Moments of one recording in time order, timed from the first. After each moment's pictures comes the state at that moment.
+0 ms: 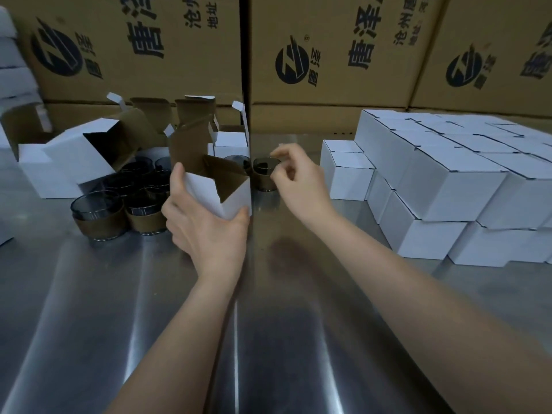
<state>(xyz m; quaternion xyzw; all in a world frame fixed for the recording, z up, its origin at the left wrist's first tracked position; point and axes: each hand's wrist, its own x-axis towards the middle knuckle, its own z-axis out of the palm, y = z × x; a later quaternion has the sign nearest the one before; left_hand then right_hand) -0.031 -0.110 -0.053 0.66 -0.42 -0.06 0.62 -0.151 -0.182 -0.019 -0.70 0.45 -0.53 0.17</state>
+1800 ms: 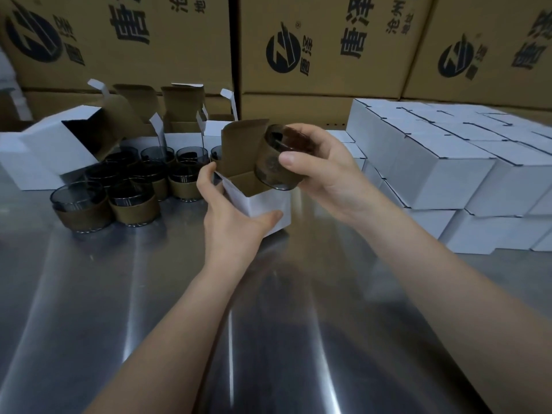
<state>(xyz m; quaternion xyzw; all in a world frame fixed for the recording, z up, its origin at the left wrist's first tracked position) -0.045 -0.115 -0.069 0.54 -0.54 -0.23 0.60 -0.194 -0.141 0.013 -0.61 0.23 -0.52 0.55</state>
